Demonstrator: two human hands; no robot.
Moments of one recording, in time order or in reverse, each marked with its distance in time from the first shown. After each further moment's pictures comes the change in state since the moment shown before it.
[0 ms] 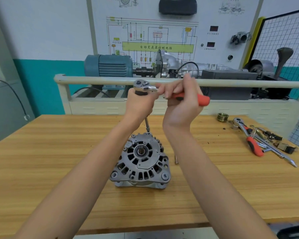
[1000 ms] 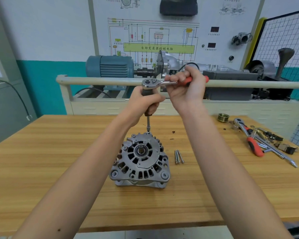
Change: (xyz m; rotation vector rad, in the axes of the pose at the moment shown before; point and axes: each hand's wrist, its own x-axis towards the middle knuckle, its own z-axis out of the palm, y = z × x) left_hand 0.002 0.004 -0.009 -0.018 -0.355 0.075; right_hand 0.056 -0.009 -0.014 0.213 0.190 0.563
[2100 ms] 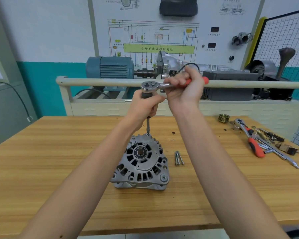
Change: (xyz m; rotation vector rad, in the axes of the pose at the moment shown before) left_hand 0.001 -0.007 0.011 -0.058 0.108 -0.012; right_hand 0.003 0.008 0.001 0.059 0.040 -0.029
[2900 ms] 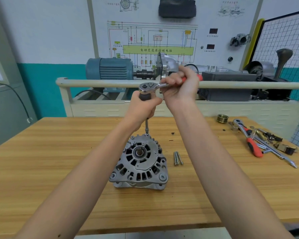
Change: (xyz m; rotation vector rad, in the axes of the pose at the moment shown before) left_hand -0.002 0.000 0.001 0.077 0.071 -0.009; right_hand 0.003 -0.002 0.006 -0.007 0.006 0.074
